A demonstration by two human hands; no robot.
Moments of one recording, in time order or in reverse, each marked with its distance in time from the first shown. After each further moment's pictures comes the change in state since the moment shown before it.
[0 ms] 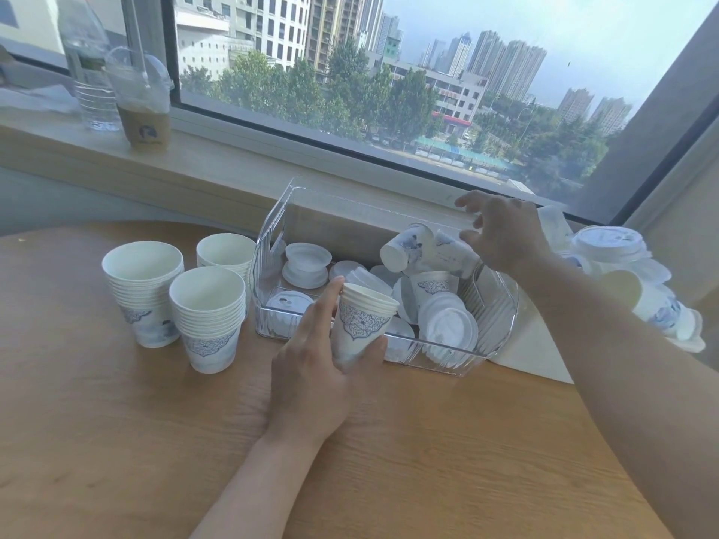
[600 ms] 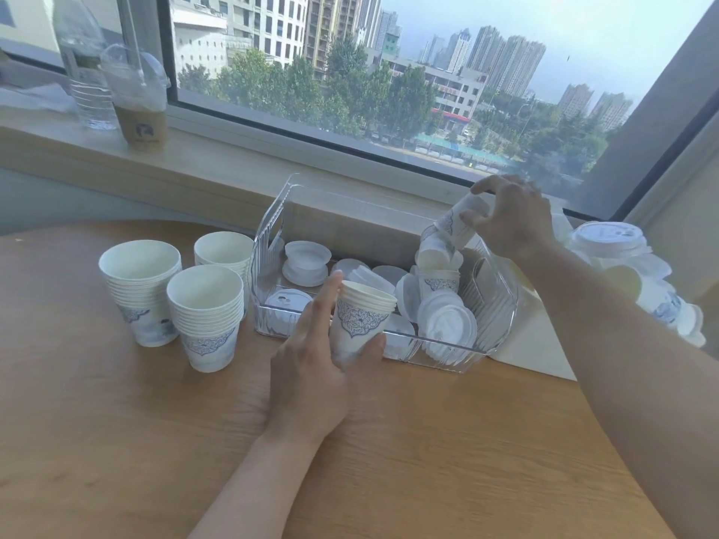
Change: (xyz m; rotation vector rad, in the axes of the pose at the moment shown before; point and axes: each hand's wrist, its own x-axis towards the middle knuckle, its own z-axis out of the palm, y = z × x) left_hand 0.000 -0.006 0.003 0.023 0.025 0.047; right_hand 0.007 0.004 -0.003 0.096 0.090 0.165
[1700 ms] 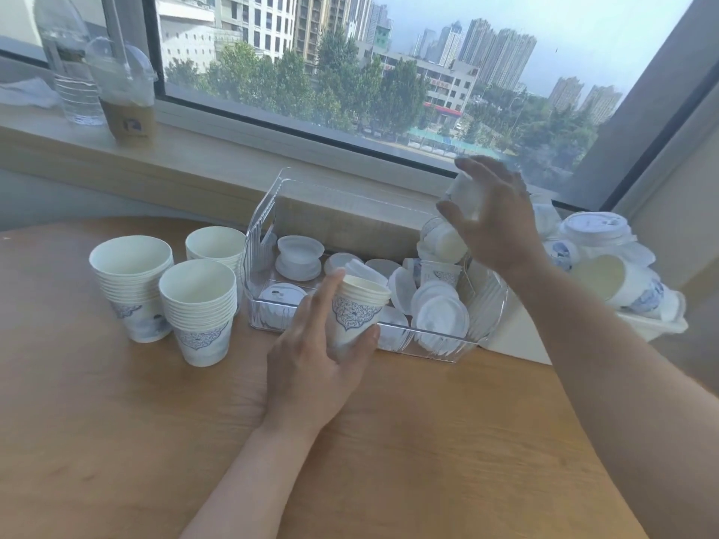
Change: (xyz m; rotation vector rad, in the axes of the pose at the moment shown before) left_hand -0.001 0.003 0.003 0.008 0.027 0.052; right_hand -0.042 -0.022 -0.014 0.210 0.089 -0.138
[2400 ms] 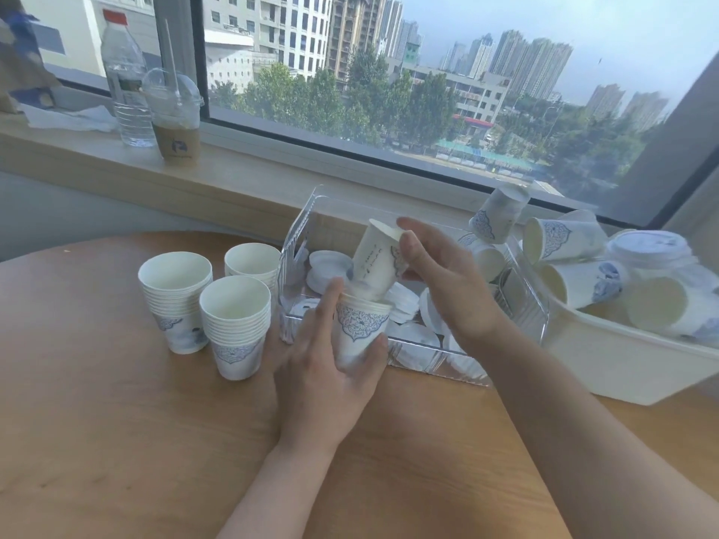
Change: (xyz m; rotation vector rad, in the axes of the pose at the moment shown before) left_hand 0.005 -0.004 -0.016 0.019 0.117 -0.087; right_hand -0.051 -0.069 0.054 1.002 -0.306 0.145
